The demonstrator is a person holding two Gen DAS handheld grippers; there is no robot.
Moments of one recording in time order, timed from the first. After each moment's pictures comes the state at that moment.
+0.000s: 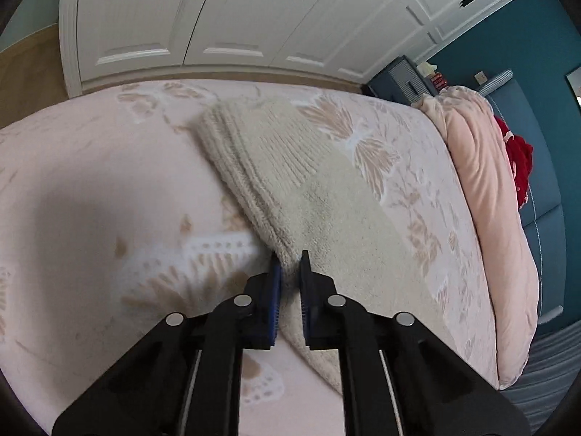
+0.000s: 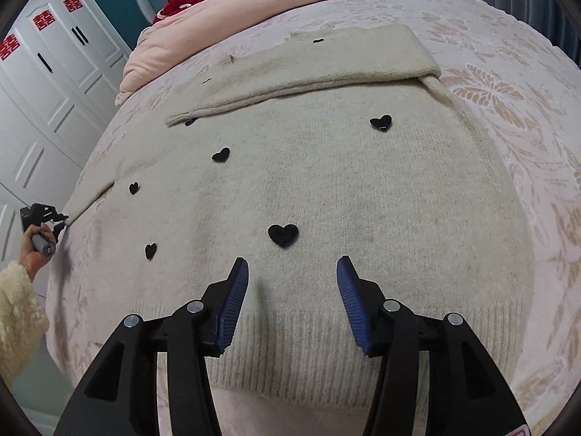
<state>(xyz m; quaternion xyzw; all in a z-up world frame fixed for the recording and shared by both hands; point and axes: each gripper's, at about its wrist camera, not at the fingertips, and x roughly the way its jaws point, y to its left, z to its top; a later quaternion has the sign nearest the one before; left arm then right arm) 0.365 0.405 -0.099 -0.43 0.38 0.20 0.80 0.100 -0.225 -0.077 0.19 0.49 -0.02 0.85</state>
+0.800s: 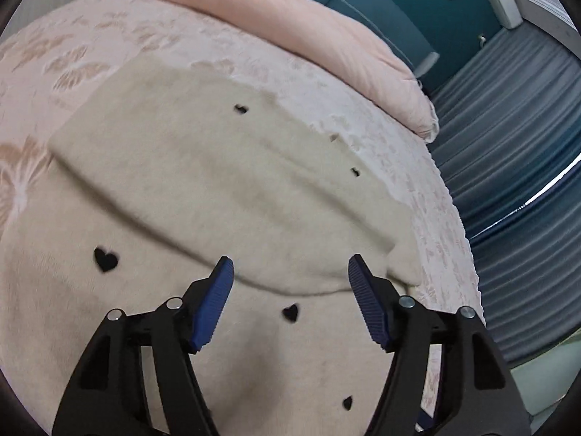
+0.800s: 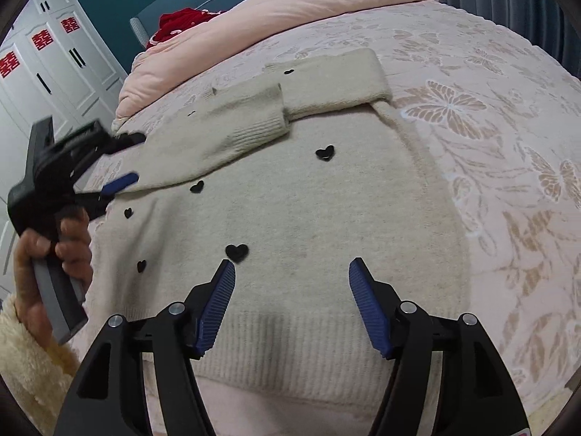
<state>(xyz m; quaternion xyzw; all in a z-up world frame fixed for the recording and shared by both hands) 0.272 -0.014 -0.054 -0.22 0.48 -0.22 0.82 0.077 -0.278 -0.061 0.21 0.45 -0.04 0.86</state>
